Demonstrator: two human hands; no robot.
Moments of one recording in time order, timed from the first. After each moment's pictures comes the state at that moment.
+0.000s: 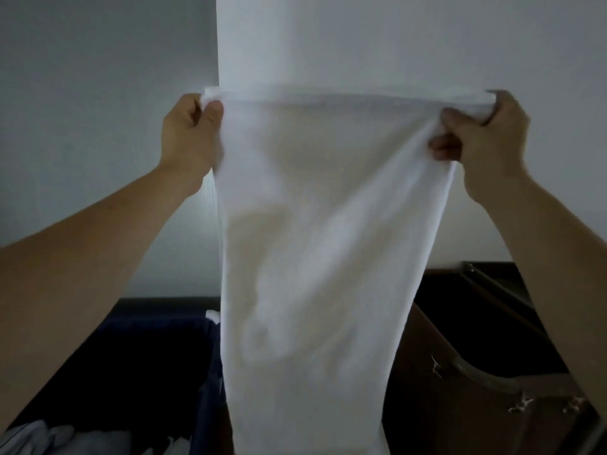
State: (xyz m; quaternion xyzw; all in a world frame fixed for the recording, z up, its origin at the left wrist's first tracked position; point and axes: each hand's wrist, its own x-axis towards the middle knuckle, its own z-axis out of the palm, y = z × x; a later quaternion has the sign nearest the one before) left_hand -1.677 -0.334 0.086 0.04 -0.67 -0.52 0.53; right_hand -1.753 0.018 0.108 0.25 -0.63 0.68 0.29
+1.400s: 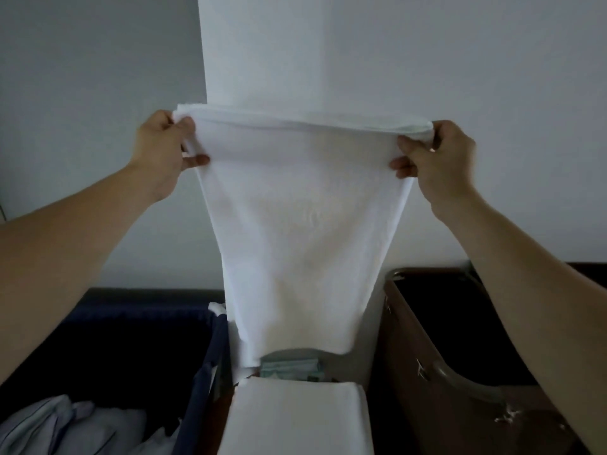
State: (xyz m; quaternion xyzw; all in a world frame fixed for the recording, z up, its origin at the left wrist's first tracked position) left_hand -1.672 -0.300 0.086 0.08 -0.62 -0.62 0.46; right_hand -1.798 0.048 0.077 0.27 -0.66 0.66 0.24
